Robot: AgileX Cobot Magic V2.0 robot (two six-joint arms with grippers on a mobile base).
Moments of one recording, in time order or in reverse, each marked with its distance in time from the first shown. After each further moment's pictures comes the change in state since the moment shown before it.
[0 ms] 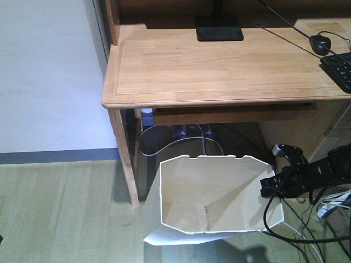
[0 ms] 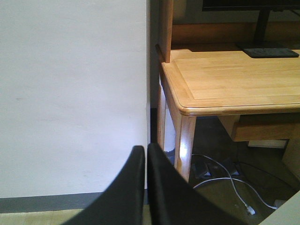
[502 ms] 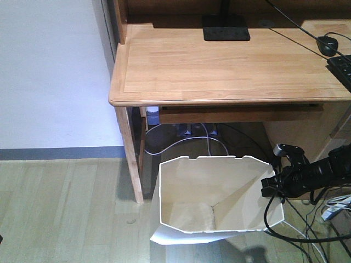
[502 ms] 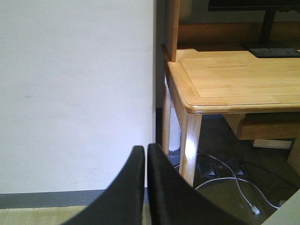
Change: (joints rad) left arm 0.000 0.000 0.000 0.000 0.000 0.000; right arm 0.000 0.000 0.000 0.001 -0.006 0.001
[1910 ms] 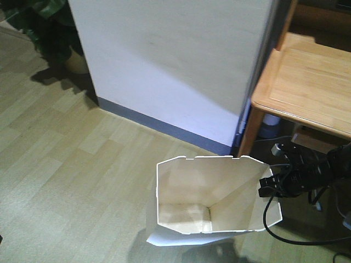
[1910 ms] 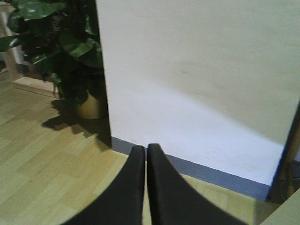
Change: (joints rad) left arm 0.000 0.000 0.000 0.000 0.000 0.000; right arm 0.001 0.000 0.002 0.000 0.030 0.000
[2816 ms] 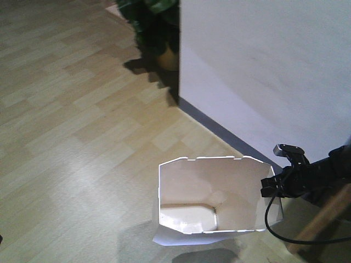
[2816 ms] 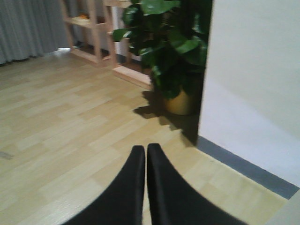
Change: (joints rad) left arm 0.000 0.000 0.000 0.000 0.000 0.000; right arm -0.001 0.000 0.000 0.000 -0.024 0.000
